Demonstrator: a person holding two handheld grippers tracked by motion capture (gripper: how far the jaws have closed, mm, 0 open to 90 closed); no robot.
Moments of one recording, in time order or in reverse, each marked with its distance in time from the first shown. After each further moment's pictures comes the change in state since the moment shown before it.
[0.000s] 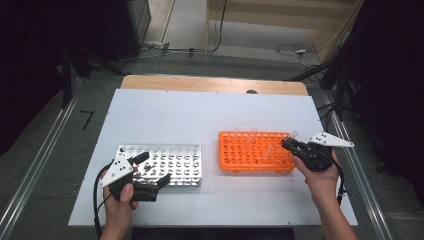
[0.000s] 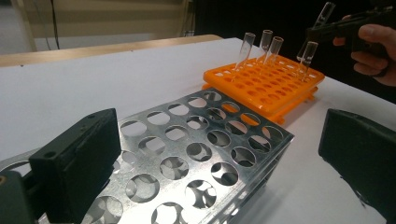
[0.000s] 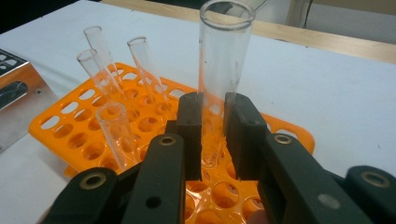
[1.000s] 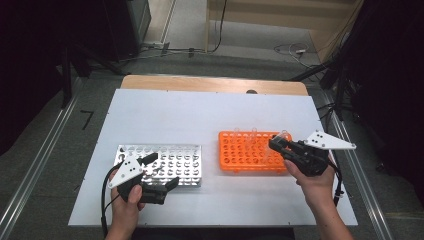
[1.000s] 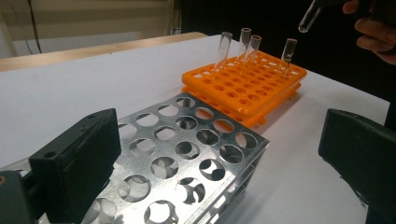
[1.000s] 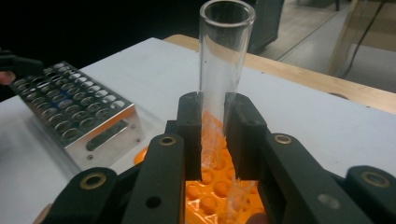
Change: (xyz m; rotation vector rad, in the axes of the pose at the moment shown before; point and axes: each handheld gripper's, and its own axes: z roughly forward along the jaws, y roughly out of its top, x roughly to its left) left arm -0.018 0.008 0.011 0.015 -0.054 0.033; right arm 0.060 0.035 -0.019 -0.085 0.167 -0.086
